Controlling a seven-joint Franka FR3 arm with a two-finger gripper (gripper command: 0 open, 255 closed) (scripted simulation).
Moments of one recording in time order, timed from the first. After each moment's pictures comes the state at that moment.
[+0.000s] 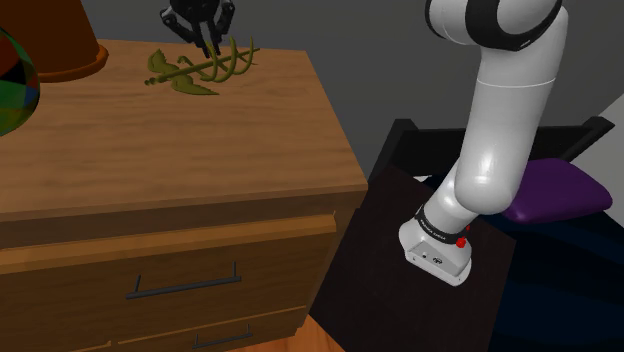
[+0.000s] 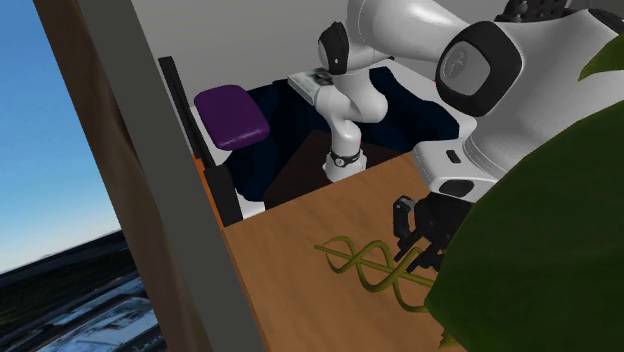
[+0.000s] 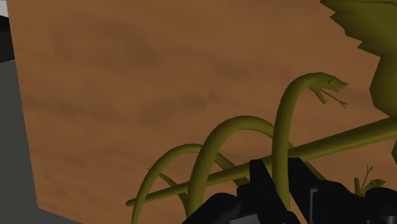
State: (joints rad) arm 0.10 0.38 0.63 -1.23 -0.51 1.49 1.01
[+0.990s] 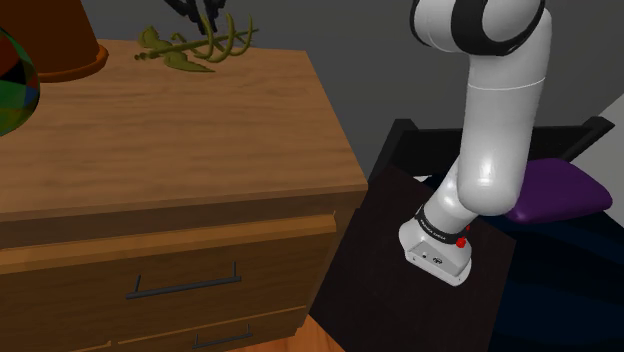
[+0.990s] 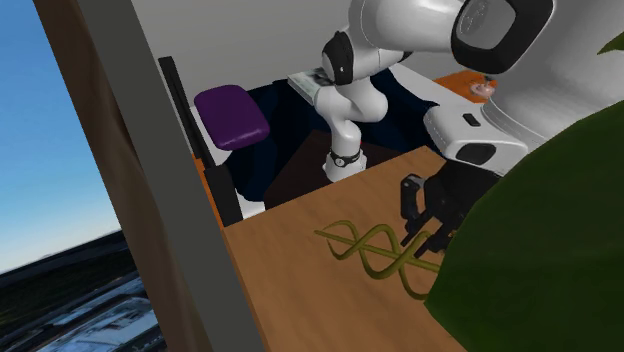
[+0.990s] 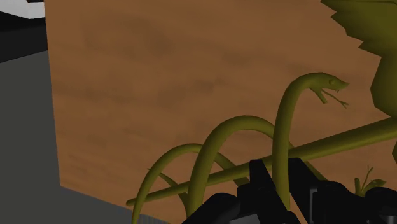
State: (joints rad) arm 0.17 0.45 0.62 -1.00 -0.56 1.34 0.97
